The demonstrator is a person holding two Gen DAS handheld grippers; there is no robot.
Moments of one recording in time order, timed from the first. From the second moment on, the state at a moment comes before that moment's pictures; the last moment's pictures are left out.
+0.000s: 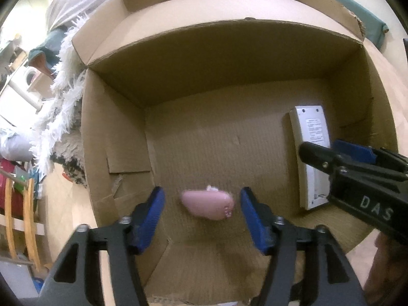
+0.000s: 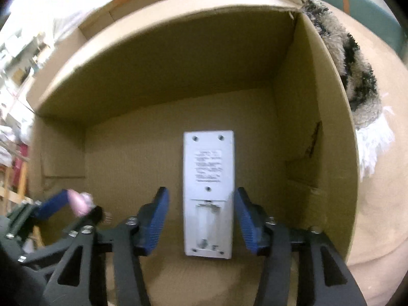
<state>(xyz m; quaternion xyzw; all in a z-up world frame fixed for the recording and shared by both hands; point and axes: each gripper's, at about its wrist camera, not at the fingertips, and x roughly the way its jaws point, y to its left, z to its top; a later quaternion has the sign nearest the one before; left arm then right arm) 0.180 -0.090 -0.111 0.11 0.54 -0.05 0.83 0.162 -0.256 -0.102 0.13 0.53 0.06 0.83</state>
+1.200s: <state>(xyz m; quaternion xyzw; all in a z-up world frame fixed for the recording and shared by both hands) 0.145 -0.049 -0.064 0.04 0.51 -0.09 0.85 0.137 -0.249 -0.040 0.16 0.45 0.08 0.87</state>
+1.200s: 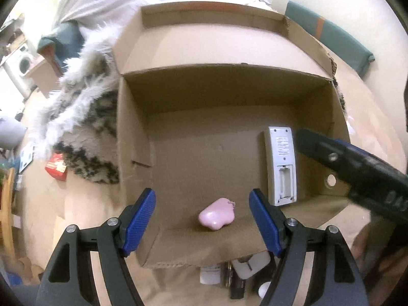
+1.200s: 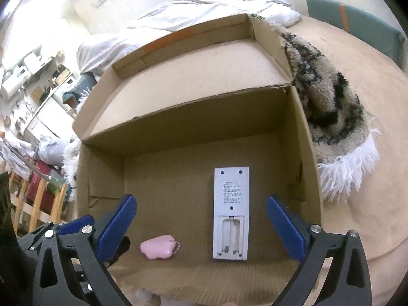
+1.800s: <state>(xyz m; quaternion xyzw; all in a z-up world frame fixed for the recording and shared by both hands) 0.104 -0.011 -0.044 0.03 0.50 -0.03 0.86 0.080 -0.264 -0.015 0.17 0.45 0.08 0.87</state>
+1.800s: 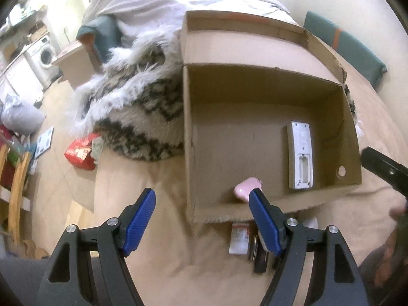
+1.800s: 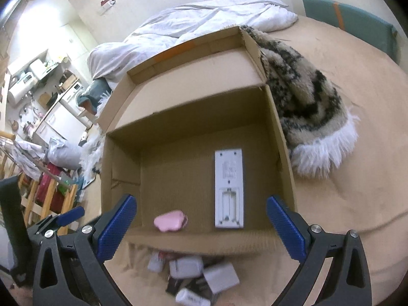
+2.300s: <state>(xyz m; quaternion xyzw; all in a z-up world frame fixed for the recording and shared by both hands) 0.088 0.004 -0.071 -0.01 0.55 -0.03 0.83 0.037 -0.283 -0.028 0.21 0.49 0.03 0.84</state>
